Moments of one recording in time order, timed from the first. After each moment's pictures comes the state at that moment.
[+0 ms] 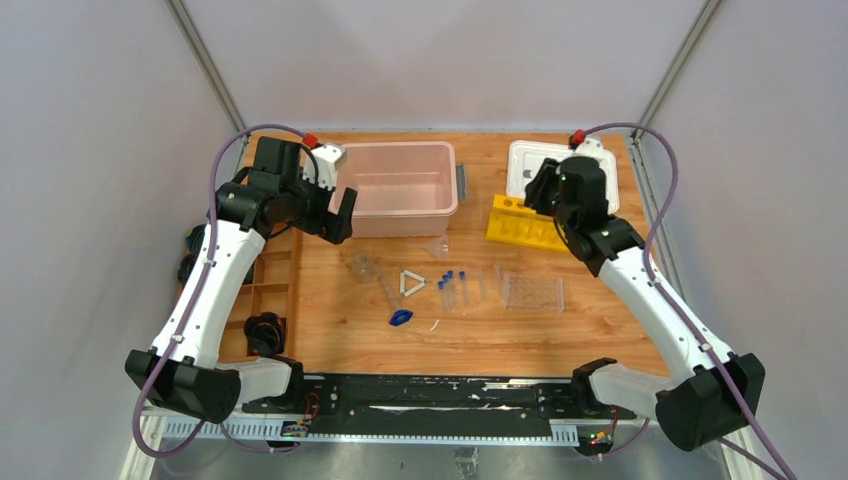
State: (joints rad) left arm -0.23 1.24 1.41 -1.04 0.21 0.17; right arm 0.34 1.13 1.06 -0.25 0.26 0.39
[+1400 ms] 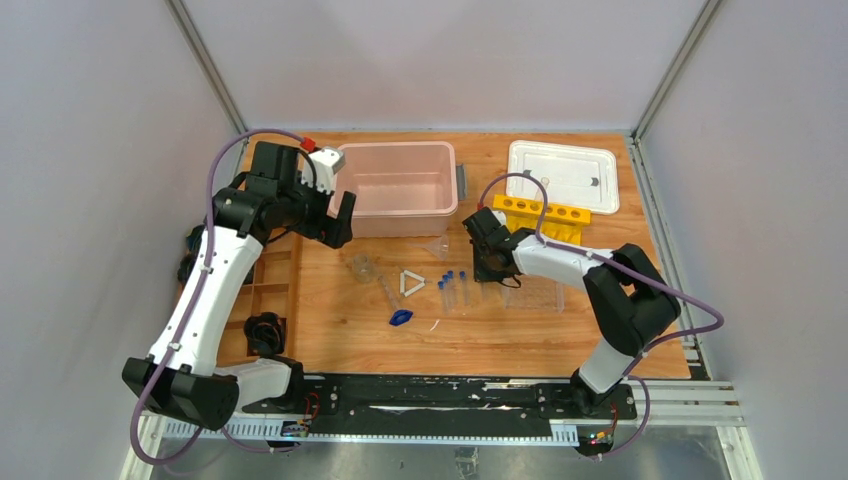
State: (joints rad) left arm -0.23 1.21 1.39 -1.04 0.22 0.15; right arm 0.65 1.66 0.95 -0.42 0.17 0.54
